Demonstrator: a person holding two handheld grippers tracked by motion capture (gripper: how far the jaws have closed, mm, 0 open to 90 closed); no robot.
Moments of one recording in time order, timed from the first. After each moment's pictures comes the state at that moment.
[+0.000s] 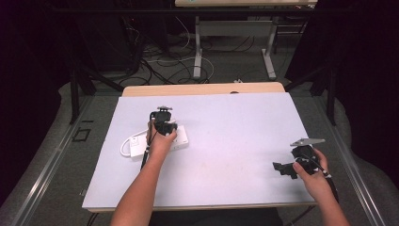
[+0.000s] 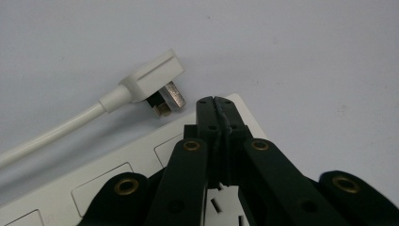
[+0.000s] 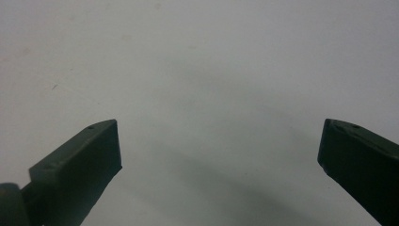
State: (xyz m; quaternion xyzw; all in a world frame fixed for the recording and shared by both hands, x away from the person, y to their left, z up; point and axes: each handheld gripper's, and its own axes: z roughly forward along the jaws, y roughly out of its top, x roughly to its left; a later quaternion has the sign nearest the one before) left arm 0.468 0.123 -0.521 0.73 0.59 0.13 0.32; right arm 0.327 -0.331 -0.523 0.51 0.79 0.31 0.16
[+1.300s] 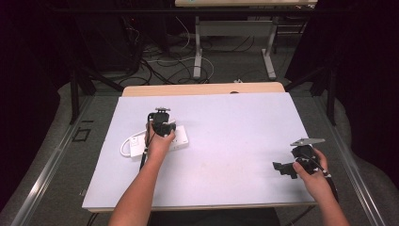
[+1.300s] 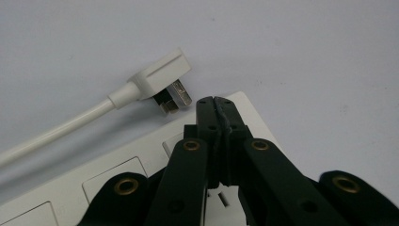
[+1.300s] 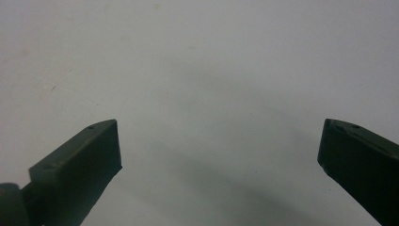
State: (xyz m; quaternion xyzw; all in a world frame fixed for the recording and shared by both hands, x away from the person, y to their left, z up) left arm 0.462 0.130 -0.520 0.73 0.58 0.14 0.33; right arm 0.329 -0.331 -0.525 0.51 0.78 0.31 0.16
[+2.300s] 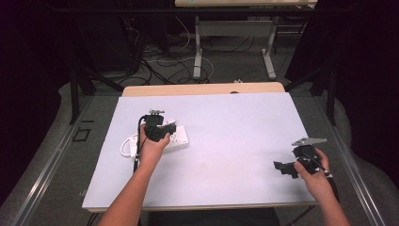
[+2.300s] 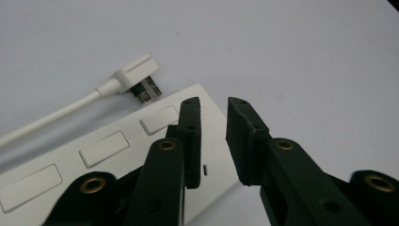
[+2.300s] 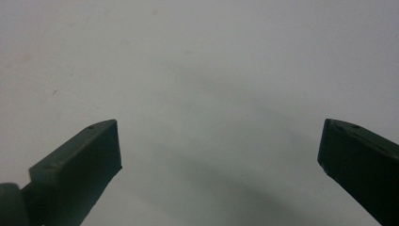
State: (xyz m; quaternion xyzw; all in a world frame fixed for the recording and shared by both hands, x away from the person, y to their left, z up) left arm 0.426 0.144 -0.494 0.73 0.55 0.11 0.38; right arm 0.327 -0.334 -0.521 0.51 0.78 0.31 0.17
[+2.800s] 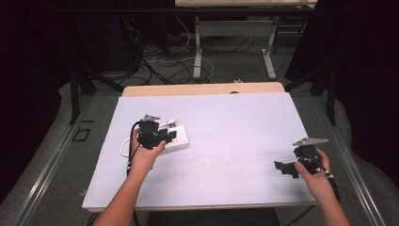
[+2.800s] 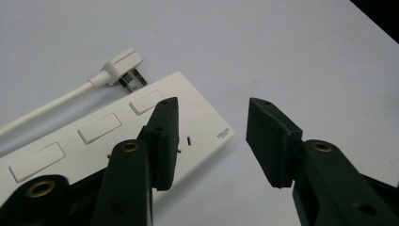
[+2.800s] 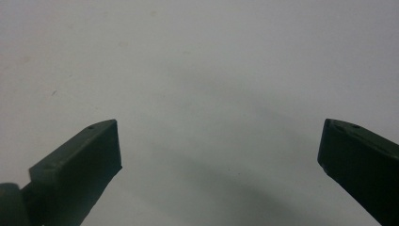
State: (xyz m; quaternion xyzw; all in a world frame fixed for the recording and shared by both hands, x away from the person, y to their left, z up) left arm 0.394 0.158 -0.485 0.75 0.51 0.11 0.41; right arm 0.326 -0.335 -0.520 0.51 0.78 0.32 0.17
